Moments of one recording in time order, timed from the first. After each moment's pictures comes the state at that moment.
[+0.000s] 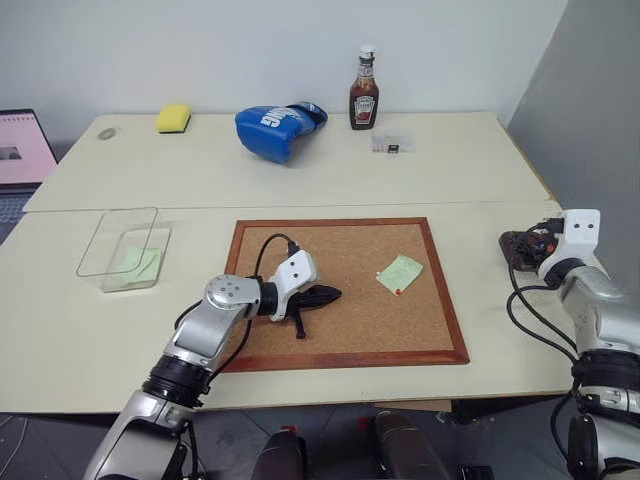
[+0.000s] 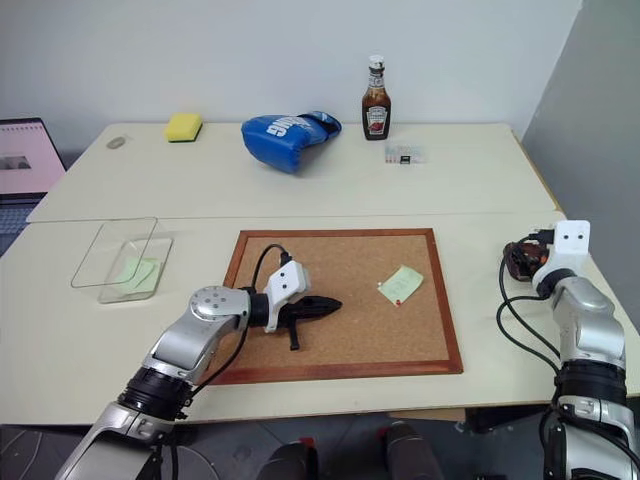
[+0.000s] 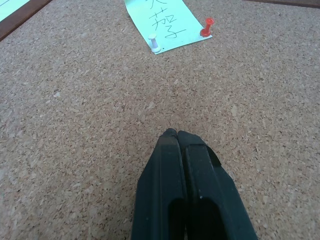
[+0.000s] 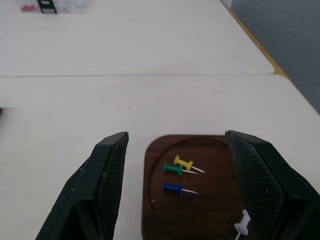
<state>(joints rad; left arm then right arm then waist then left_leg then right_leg) -0.44 0.50 -0.27 0.13 -0.15 0.27 -1.01 -0.45 -0.54 -0.33 0.28 0.25 0.40 0.34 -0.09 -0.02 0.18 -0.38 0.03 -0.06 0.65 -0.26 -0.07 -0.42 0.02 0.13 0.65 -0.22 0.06</state>
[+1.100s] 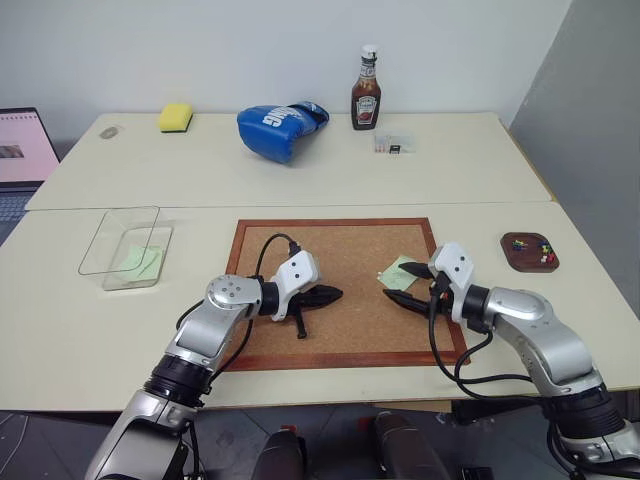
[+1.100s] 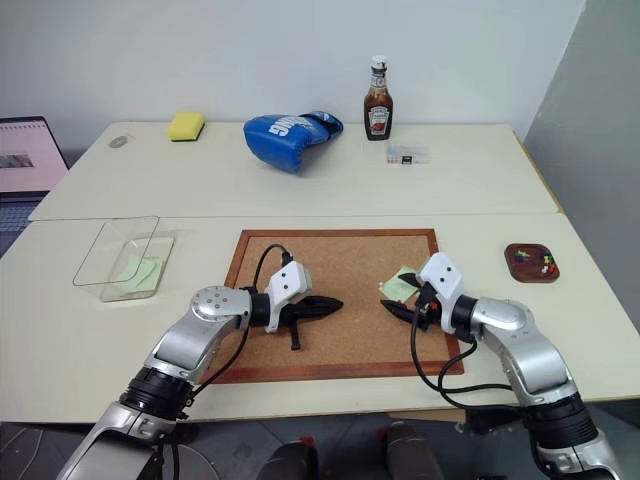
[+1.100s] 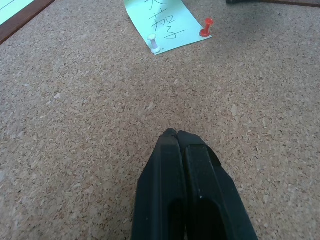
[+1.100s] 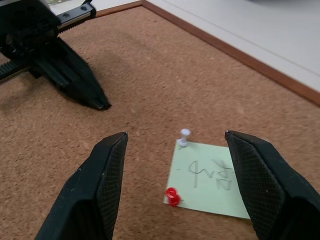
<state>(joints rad) -0.44 0.49 -0.27 0.13 -0.14 0.25 -1.01 -0.26 -0.54 0.15 -0.19 0.29 0.44 0.76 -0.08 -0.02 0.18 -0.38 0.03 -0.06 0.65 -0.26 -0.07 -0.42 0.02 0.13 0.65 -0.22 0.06</state>
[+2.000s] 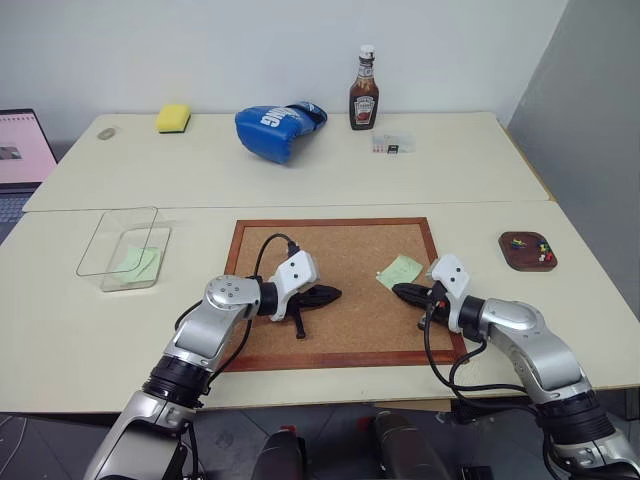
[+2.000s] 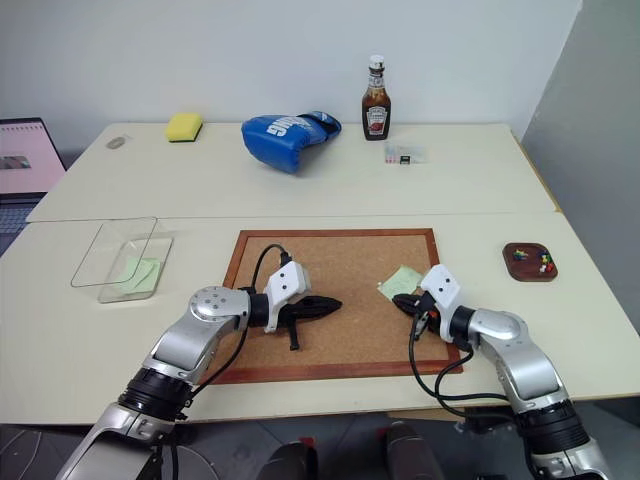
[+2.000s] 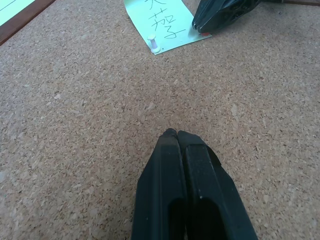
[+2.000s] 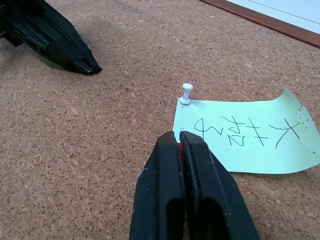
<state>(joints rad) -0.44 0.50 -0.27 0.13 -0.14 0.25 -1.01 -0.24 -0.50 0.14 -0.12 0.27 0.42 0.75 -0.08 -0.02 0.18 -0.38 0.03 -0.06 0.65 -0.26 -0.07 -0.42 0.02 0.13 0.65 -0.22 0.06</state>
